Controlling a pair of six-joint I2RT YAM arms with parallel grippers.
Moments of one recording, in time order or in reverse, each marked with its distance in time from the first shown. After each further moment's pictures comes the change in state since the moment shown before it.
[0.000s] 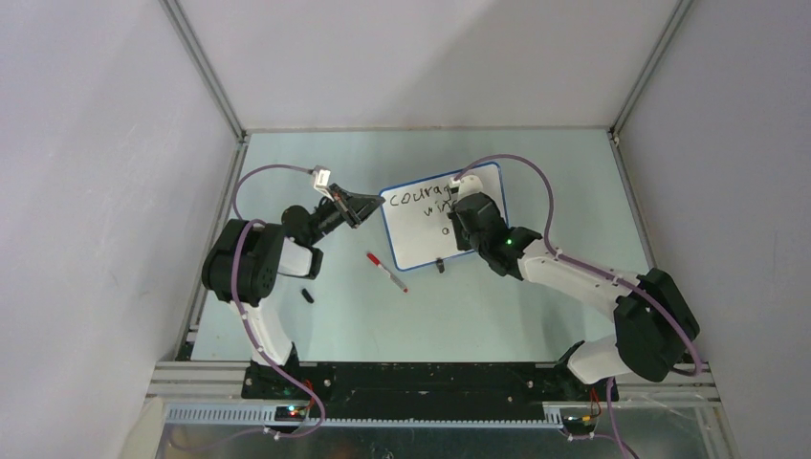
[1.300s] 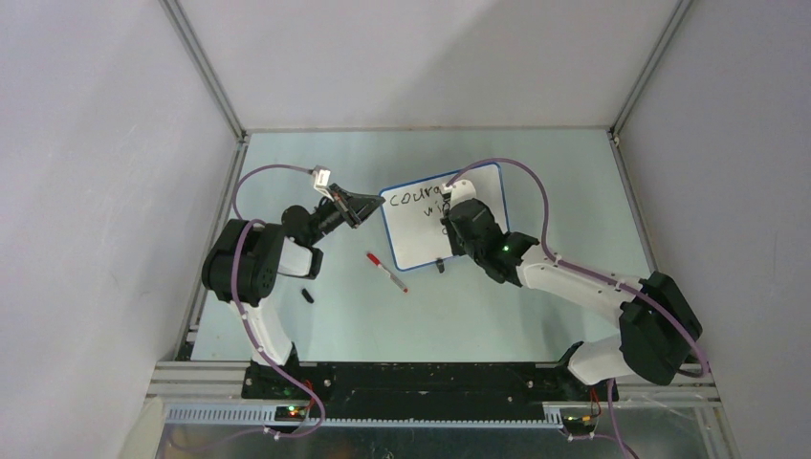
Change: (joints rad) left arm 0.000 0.000 0.000 0.000 0.000 0.000; right arm 0.071 -0.020 -0.001 -0.001 0.031 -0.008
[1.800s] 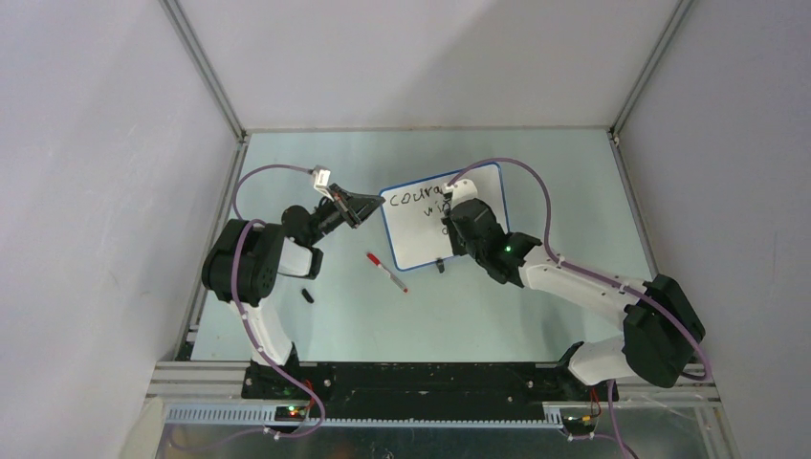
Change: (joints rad) left arm 0.000 0.000 0.000 0.000 0.000 0.000; right arm 0.002 -0.018 0.000 -0.011 -0.001 0.003
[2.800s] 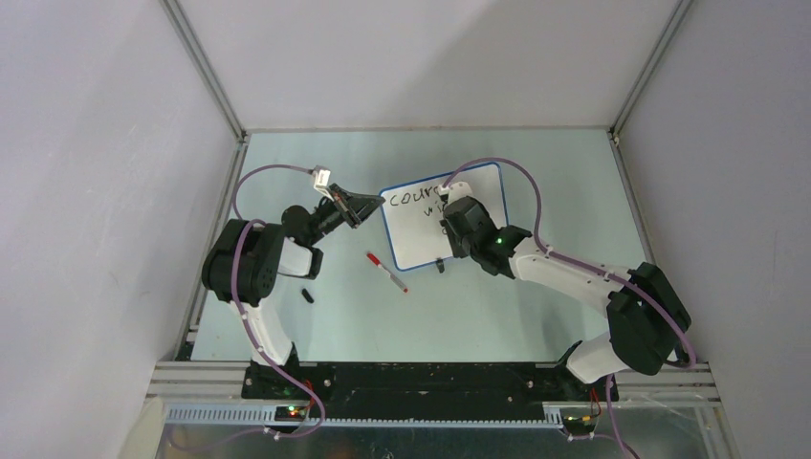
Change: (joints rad) left arm 0.000 0.000 0.000 0.000 0.000 0.000; right arm -0.021 0.085 0.054 -0.108 -0.019 0.015
